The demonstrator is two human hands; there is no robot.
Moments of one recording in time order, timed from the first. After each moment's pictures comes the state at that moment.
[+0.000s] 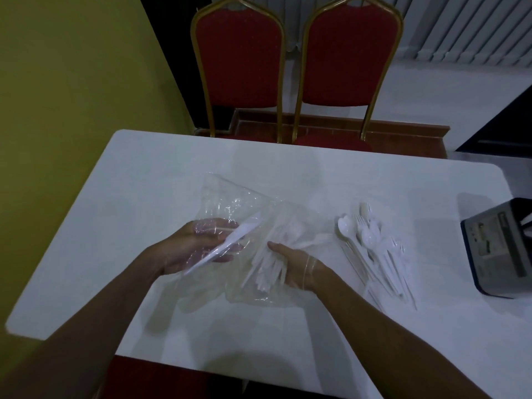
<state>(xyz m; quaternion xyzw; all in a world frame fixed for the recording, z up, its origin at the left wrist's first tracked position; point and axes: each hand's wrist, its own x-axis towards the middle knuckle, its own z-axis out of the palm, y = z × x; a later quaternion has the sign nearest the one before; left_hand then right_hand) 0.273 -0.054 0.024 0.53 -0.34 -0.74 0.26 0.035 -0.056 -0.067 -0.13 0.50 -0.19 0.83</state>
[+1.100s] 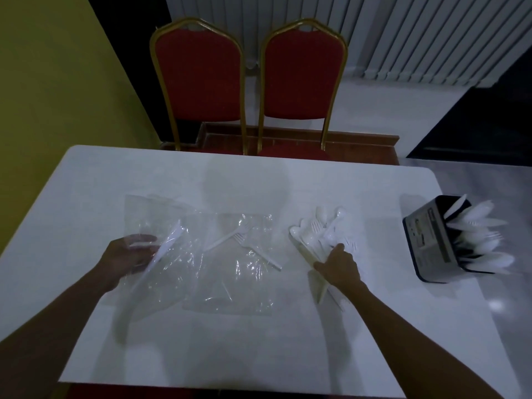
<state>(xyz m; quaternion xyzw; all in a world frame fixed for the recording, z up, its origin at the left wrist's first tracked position) 0.323 -0.052 -0.017 0.74 -0.31 -0.53 0.28 -0.116 -0.038 -0.044 -0.48 0.81 -0.02 0.35</state>
